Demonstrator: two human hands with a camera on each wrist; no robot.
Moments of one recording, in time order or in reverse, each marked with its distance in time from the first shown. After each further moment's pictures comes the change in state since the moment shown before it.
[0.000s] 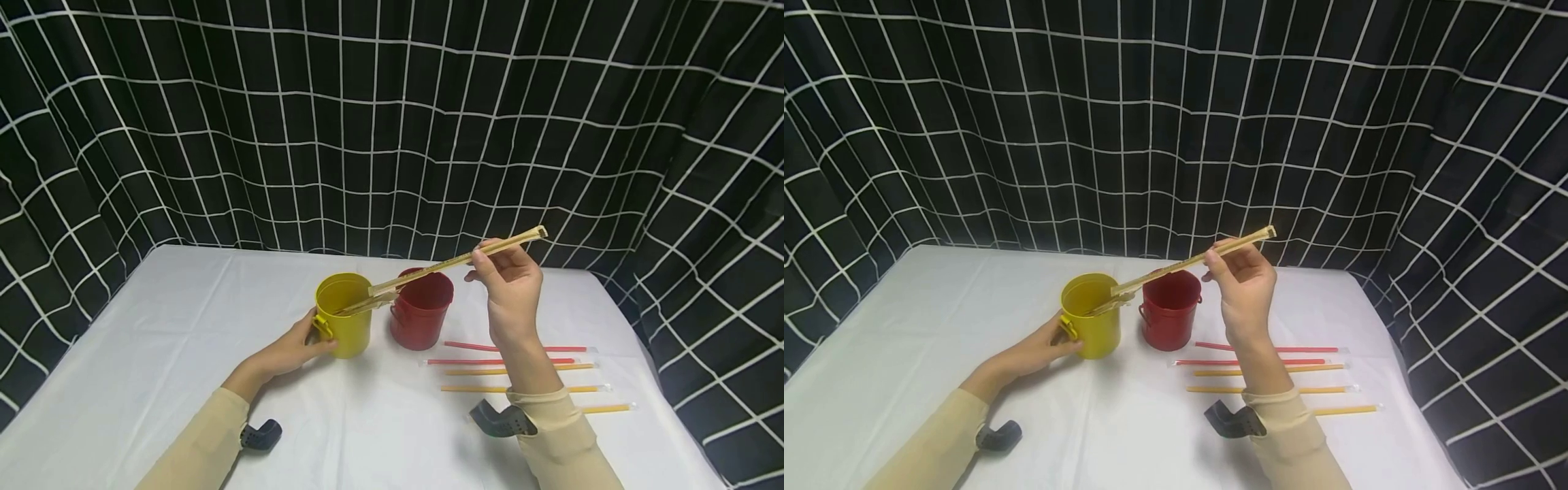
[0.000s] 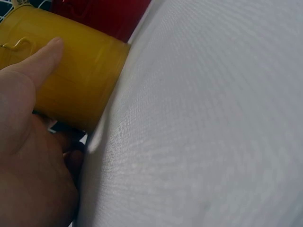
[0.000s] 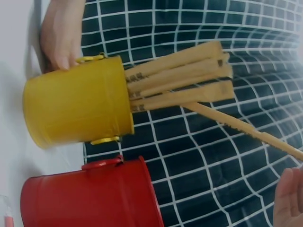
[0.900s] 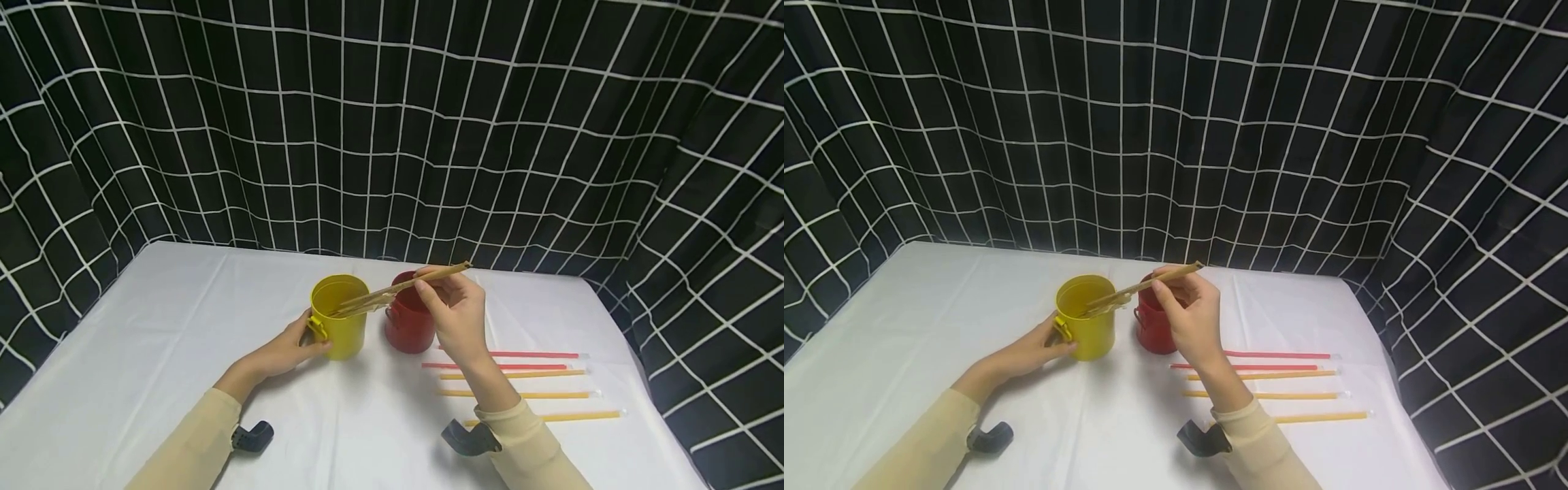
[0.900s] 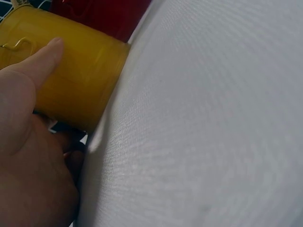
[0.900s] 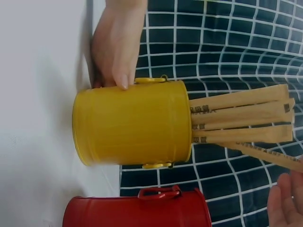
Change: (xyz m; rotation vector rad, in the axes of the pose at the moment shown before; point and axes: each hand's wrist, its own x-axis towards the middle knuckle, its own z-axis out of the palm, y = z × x) left_hand -0.002 0.001 0.000 0.010 0.004 0.017; right_hand -0.028 0.029 0.026 -0.362 -0.194 0.002
